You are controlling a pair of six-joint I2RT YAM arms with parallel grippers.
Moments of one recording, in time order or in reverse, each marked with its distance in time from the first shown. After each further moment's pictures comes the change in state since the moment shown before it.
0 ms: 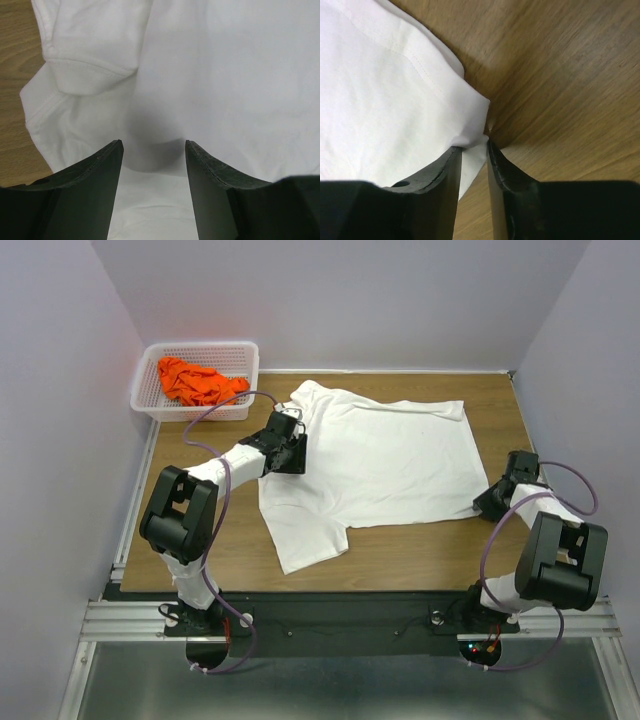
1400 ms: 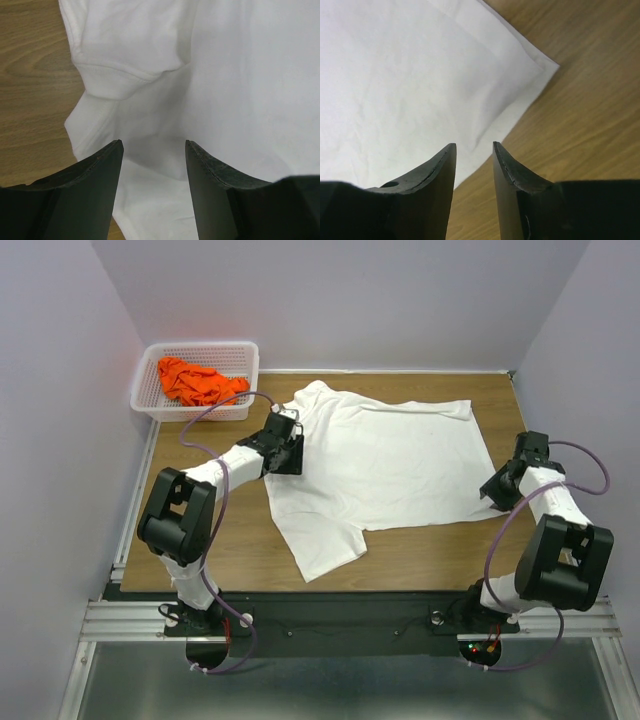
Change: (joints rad) left arm 0.008 -0.008 -0.008 -0.002 -0.025 0.010; right arm 0.000 -0.024 0.217 -0.286 0.044 -0.110
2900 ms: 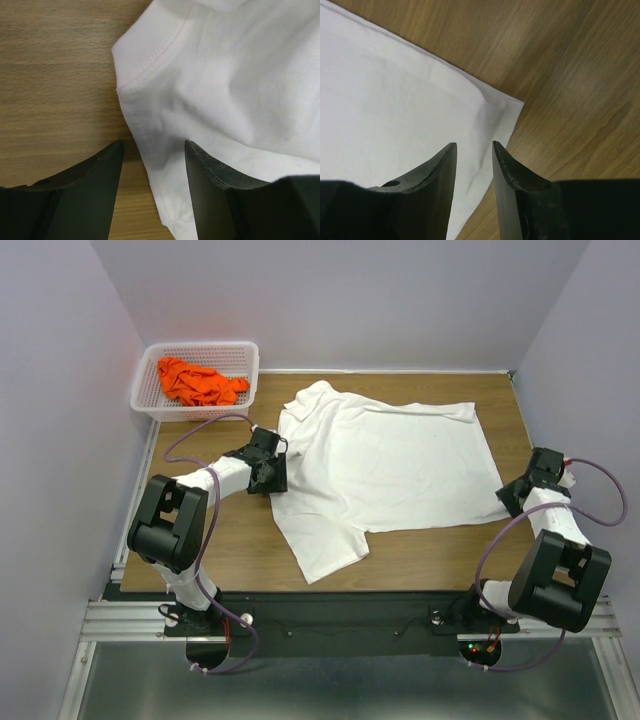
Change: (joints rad) left arm 0.066 -0.072 -0.167 -0.065 0.008 -0.098; right arm -0.104 -0.094 -0.173 0.268 0.067 0.080
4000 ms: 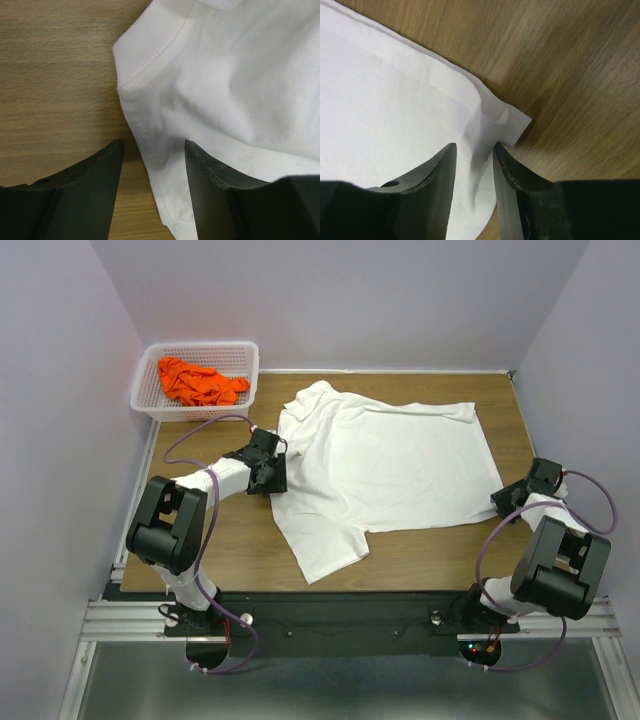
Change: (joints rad) left arm 0.000 -0.011 -0.013 0.013 0.000 0.000; right arm -0.053 0.084 -0.098 0.190 -0.141 0.058
